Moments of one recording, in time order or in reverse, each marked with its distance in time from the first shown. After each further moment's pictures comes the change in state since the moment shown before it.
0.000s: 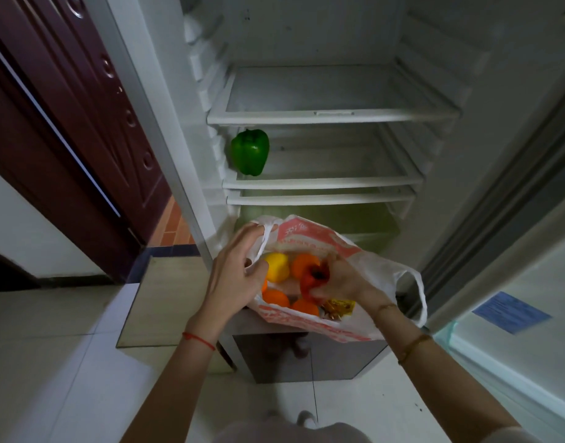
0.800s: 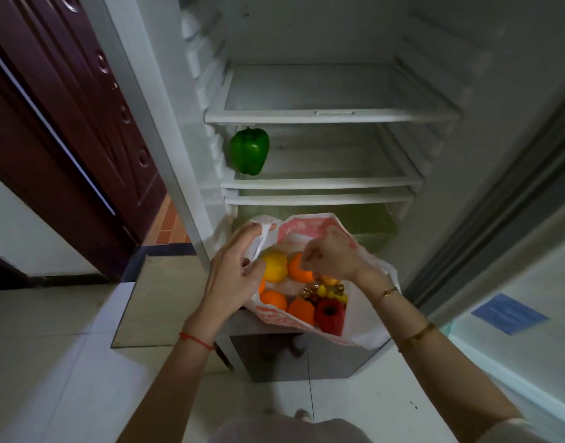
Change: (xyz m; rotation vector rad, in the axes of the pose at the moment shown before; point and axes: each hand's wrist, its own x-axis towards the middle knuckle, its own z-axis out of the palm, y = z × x) left_hand 0.002 -0.007 0.001 -0.065 -0.022 -0.001; right_hand 0.002 -0.047 -0.038 -0.023 0.070 -0.278
